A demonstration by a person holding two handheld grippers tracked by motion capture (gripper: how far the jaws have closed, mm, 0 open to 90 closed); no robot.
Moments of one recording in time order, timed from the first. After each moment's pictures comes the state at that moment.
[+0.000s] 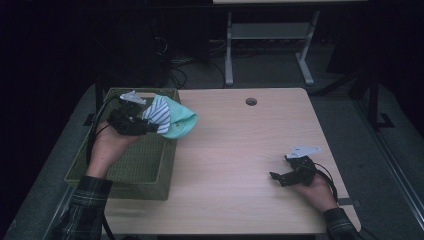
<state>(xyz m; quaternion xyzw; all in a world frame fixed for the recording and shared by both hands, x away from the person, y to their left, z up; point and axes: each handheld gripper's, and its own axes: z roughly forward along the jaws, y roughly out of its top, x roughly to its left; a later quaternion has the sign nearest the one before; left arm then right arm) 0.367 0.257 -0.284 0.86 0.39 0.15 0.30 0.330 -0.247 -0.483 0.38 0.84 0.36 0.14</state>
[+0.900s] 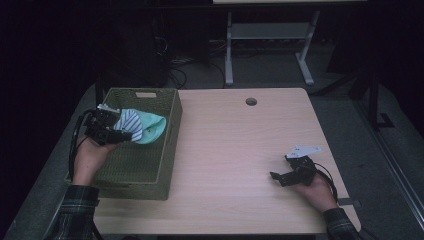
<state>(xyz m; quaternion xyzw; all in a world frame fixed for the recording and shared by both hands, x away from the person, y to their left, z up) 0.370 0.324 -0.331 0.81 0.51 0.15 0.25 0.330 -0.247 -0.483 0.38 0.84 0.36 0.14</state>
